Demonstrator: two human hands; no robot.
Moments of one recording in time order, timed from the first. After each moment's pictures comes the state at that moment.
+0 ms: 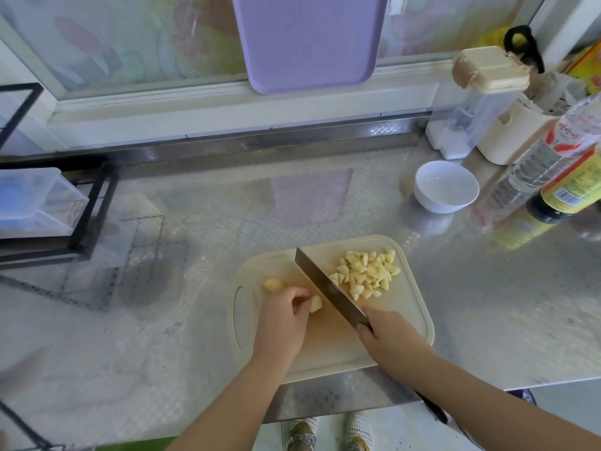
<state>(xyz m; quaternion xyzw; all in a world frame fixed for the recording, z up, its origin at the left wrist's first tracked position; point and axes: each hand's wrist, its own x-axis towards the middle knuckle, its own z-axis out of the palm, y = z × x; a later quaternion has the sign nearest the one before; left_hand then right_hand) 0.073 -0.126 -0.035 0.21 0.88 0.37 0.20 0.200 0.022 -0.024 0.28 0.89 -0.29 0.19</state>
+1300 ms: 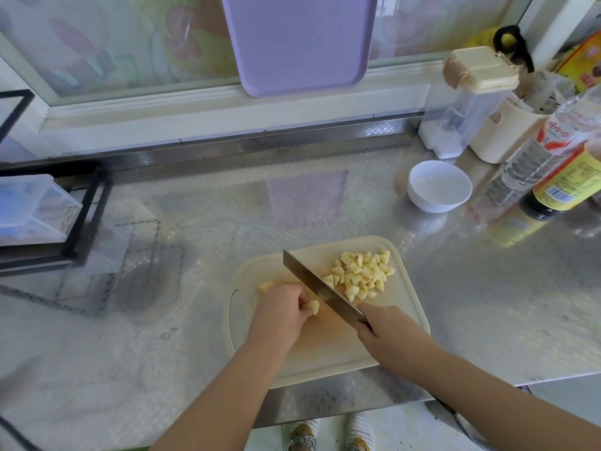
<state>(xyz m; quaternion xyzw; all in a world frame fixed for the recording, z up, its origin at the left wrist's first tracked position) 0.056 -0.113 -0.024 0.28 0.90 0.22 0.24 0.198 0.028 -0.004 0.25 0.90 -0.29 0.20</state>
